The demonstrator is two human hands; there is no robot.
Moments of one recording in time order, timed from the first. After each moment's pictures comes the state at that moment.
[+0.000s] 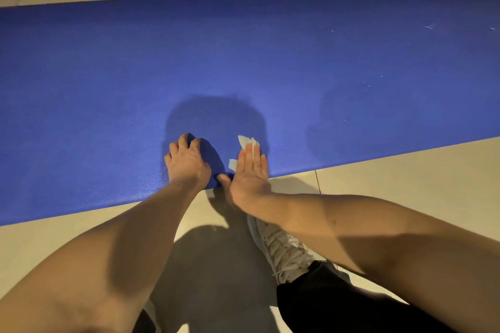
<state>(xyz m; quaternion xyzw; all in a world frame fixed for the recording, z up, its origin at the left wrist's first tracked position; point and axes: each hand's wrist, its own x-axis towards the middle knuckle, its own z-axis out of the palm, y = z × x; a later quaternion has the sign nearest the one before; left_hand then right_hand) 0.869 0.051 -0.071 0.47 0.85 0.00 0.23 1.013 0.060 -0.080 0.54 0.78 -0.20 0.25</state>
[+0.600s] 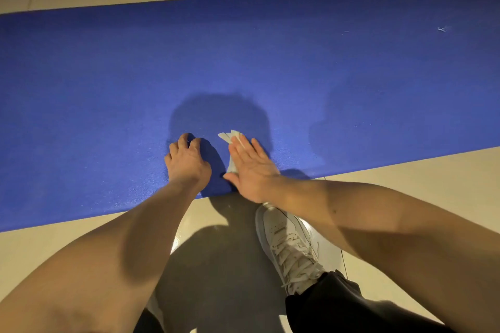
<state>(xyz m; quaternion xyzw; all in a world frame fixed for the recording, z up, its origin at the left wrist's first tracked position) 0.847 0.059 -0.069 0.46 0.86 -0.01 0.23 1.016 0.108 -0.100 0.35 0.90 -0.18 0.18</state>
